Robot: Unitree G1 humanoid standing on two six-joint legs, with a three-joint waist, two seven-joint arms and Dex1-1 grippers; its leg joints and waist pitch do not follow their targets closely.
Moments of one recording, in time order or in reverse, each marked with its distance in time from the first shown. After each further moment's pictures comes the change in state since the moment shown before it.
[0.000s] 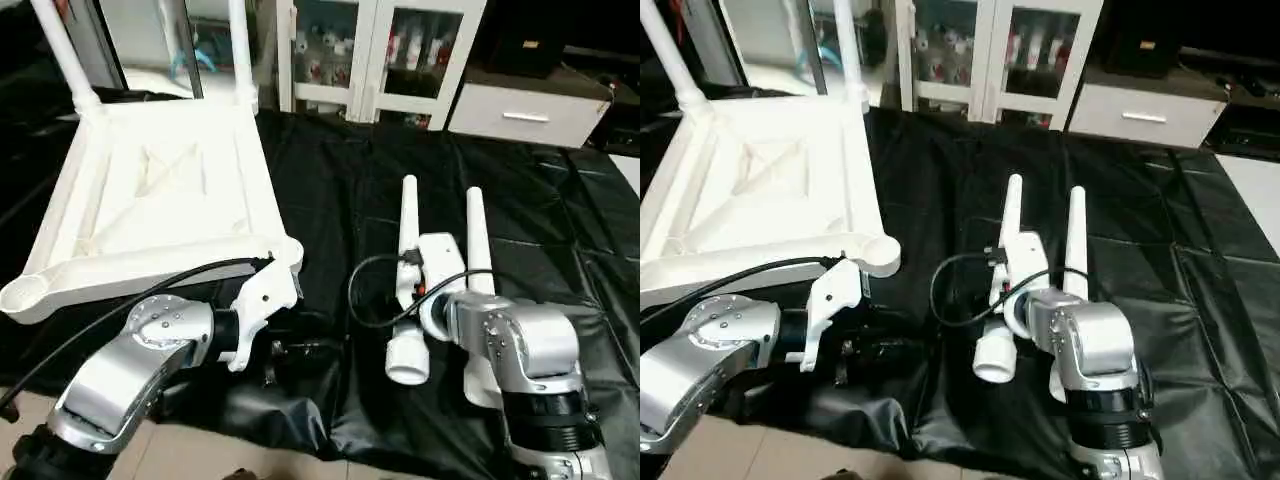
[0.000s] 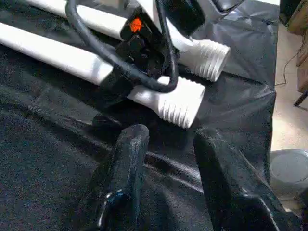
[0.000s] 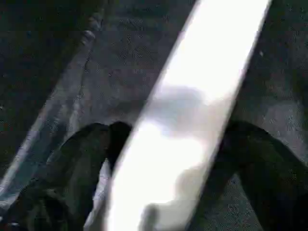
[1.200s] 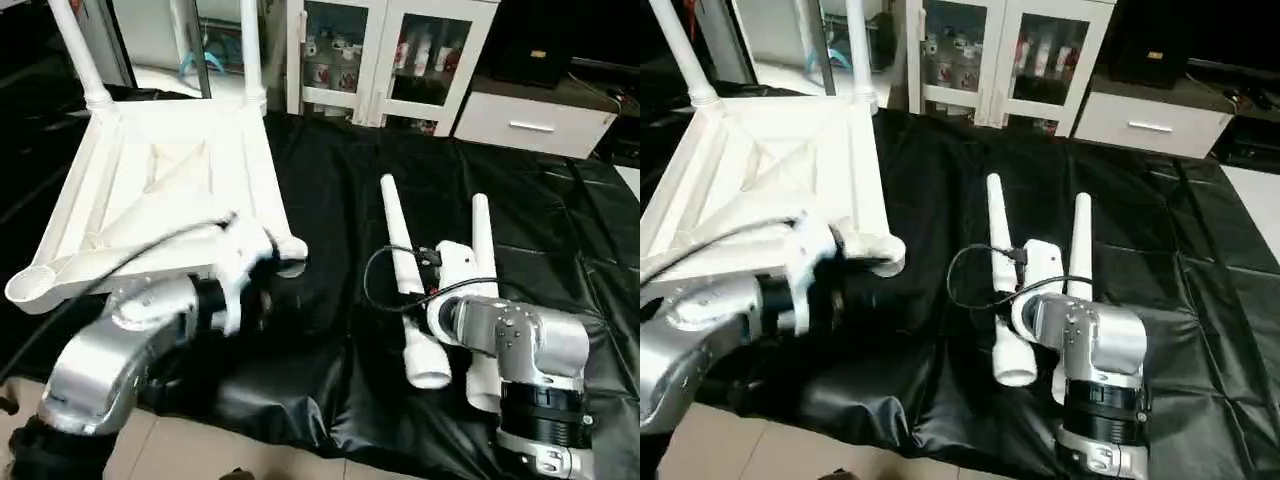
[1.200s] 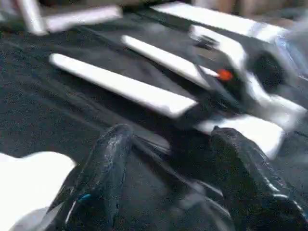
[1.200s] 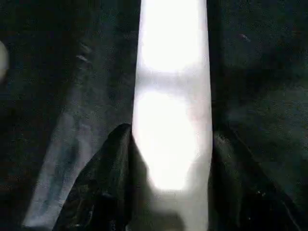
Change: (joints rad) left arm -0.091 -0.130 0.183 0.090 -0.031 0.008 0.277; right arm -0.047 0.144 -0.280 0.035 0.064 0.002 -0.046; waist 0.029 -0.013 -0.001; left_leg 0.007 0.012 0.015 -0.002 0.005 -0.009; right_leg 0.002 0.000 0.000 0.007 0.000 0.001
